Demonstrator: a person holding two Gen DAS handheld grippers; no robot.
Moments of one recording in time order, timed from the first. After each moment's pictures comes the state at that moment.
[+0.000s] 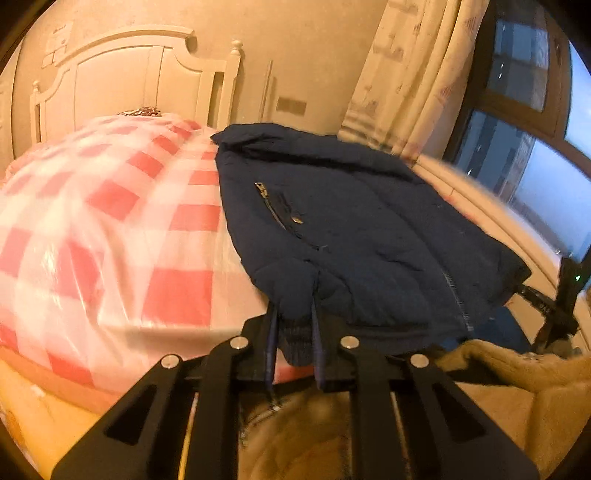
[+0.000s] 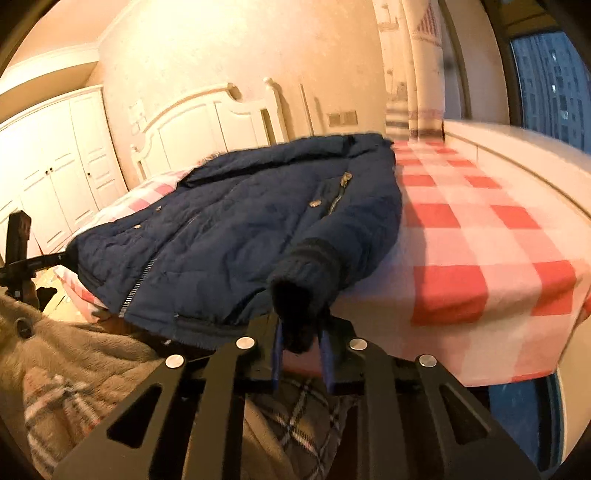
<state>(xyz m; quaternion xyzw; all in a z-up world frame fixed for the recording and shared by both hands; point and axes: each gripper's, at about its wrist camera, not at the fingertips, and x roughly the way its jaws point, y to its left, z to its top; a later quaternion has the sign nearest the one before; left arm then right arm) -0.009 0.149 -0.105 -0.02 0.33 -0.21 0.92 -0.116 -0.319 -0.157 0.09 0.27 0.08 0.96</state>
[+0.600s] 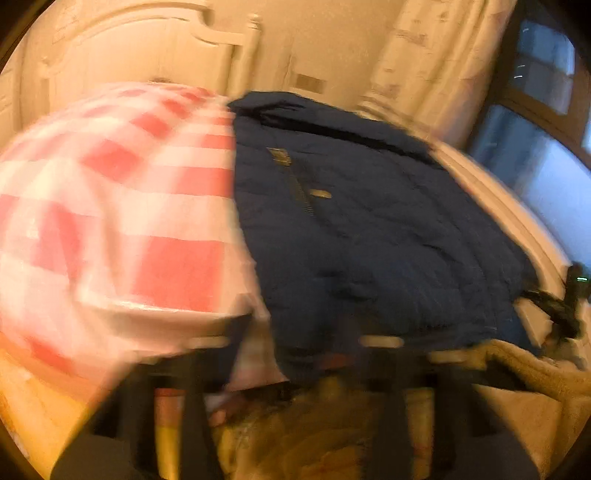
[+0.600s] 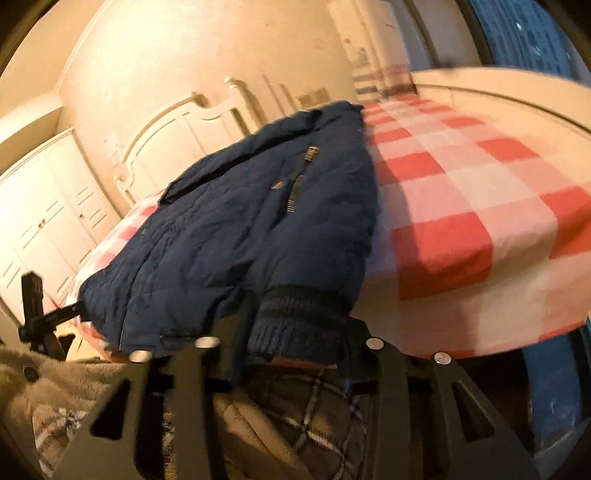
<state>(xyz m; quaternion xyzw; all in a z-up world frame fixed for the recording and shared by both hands) 0.008 0.150 -0.130 -0.05 0.37 -0.21 0.90 -0.106 -0.341 -0.176 0.19 0.28 0.08 0.94</state>
